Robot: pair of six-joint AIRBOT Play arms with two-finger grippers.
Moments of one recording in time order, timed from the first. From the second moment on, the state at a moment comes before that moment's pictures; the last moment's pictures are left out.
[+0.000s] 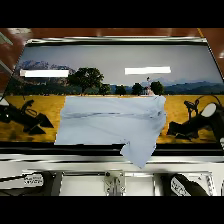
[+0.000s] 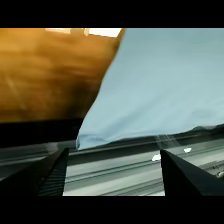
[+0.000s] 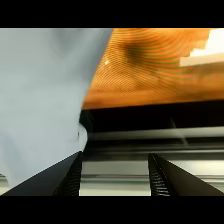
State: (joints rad) left arm 0.45 -1.43 0.94 1.12 -1.51 -1.27; right arm -0.27 -1.07 0.75 -1.34 1.36 1.45
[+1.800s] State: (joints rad) left arm 0.49 -1.22 0.61 0.92 -1.20 -1.26; right arm -0.03 -1.03 0.39 -1.10 0.99 1.60
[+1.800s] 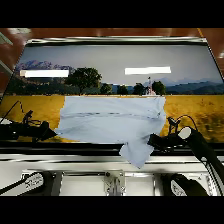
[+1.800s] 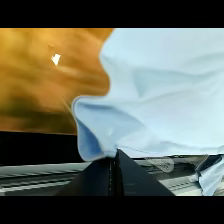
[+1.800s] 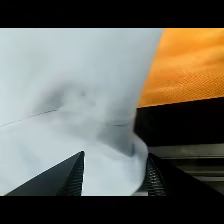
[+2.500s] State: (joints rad) left arm 0.35 -1.25 0.88 0.87 -1.17 -1.20; right arm 0.03 -1.08 0.80 -1.07 0.80 1.65
